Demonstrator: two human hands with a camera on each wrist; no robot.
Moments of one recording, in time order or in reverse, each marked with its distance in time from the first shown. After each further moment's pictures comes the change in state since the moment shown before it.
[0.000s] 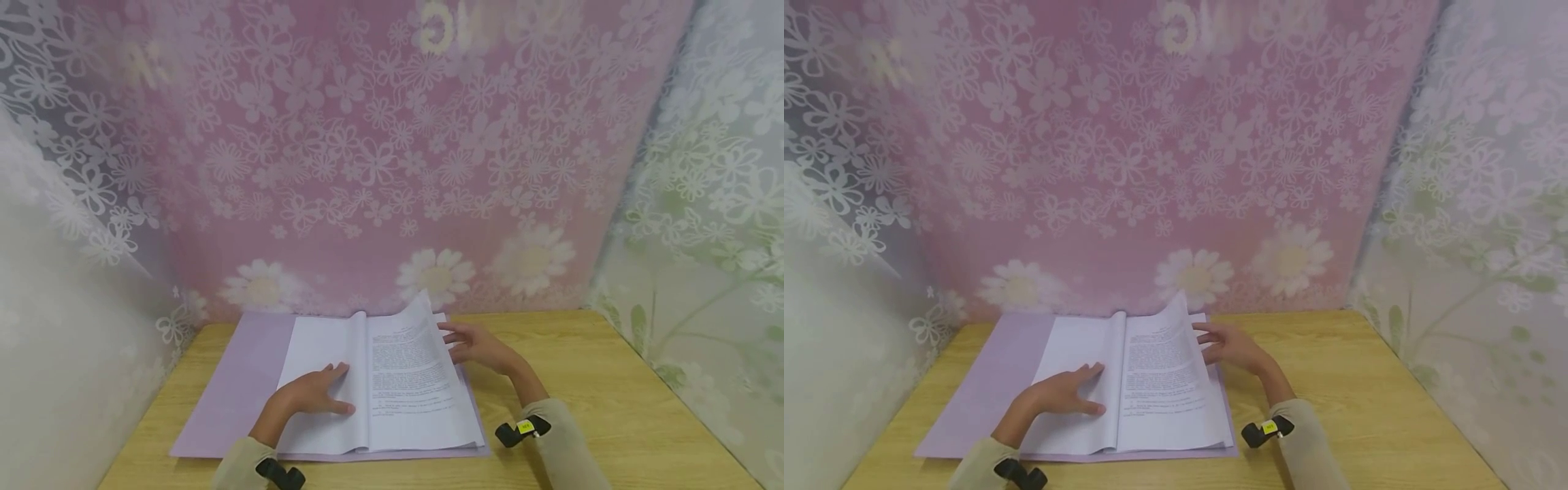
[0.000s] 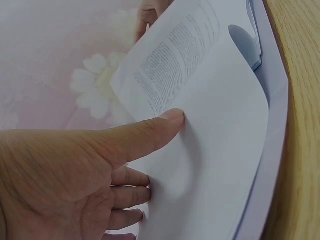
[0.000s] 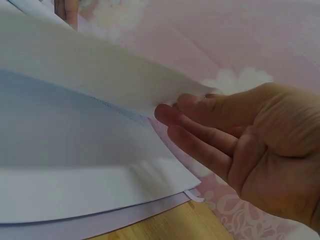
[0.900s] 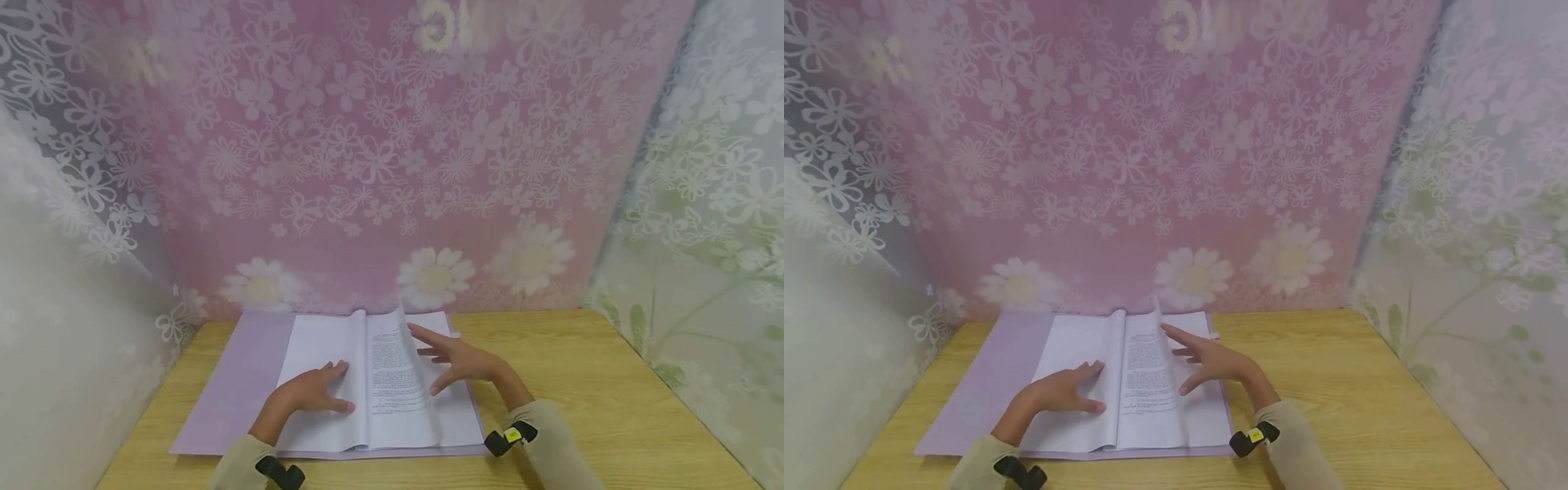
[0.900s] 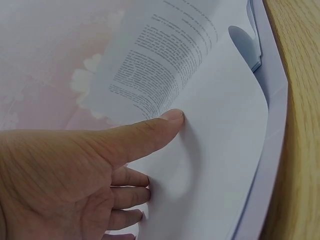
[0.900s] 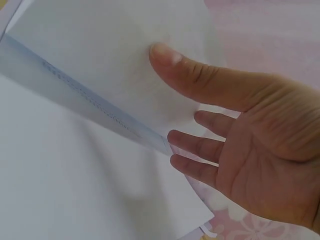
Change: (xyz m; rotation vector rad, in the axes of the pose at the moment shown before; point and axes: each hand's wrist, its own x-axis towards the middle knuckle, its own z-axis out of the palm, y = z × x) left_hand 0.002 -0.001 0.001 0.014 0.008 0.005; right_hand 0.009 -0.025 0.032 -0.085 -0.274 -0.152
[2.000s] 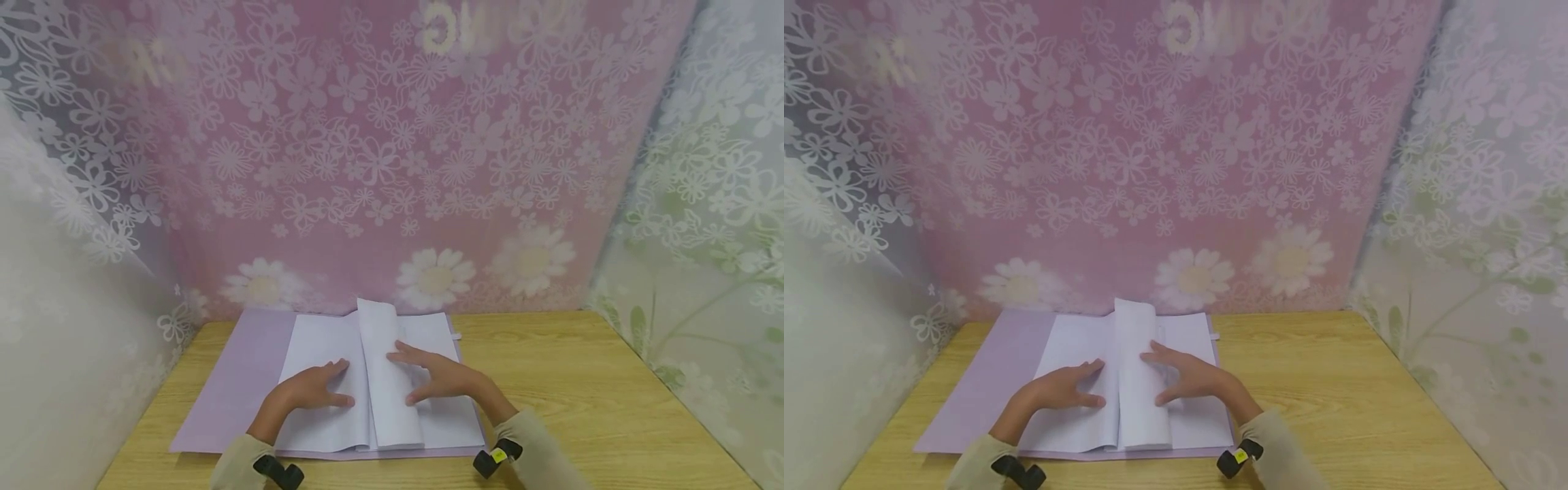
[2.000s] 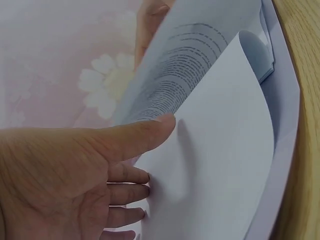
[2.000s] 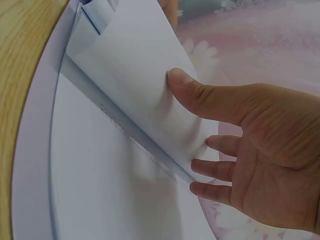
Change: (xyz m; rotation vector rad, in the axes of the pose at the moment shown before) left_hand -0.001 -0.003 -0.004 -0.011 0.030 0.068; right_hand 0.015 -0.024 0.042 -0.321 0.053 0.098
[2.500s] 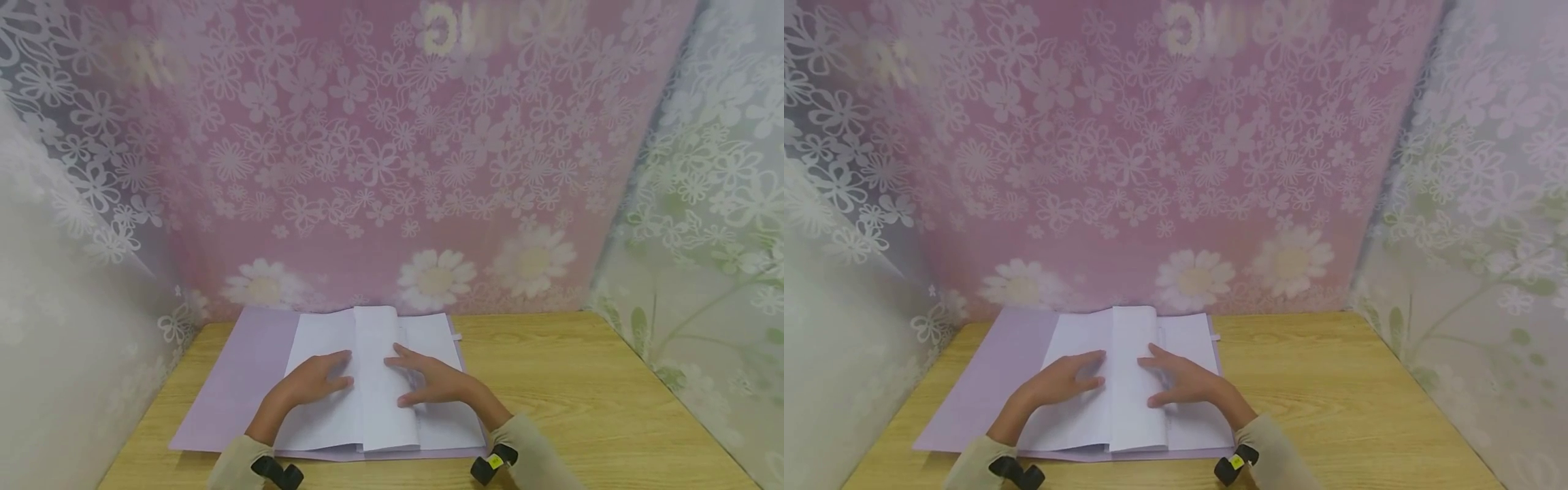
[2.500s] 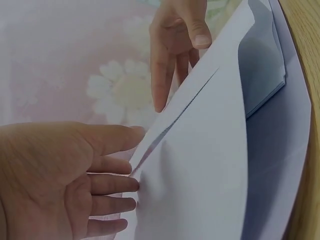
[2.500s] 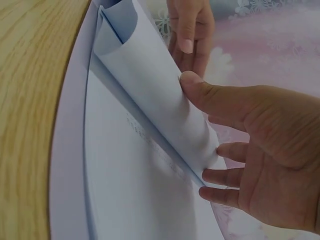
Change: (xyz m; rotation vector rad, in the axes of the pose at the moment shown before) left_hand 0.000 0.002 -0.008 -0.050 0.161 0.197; right_hand 0.005 -0.005 0.012 -0.014 0.033 0.030
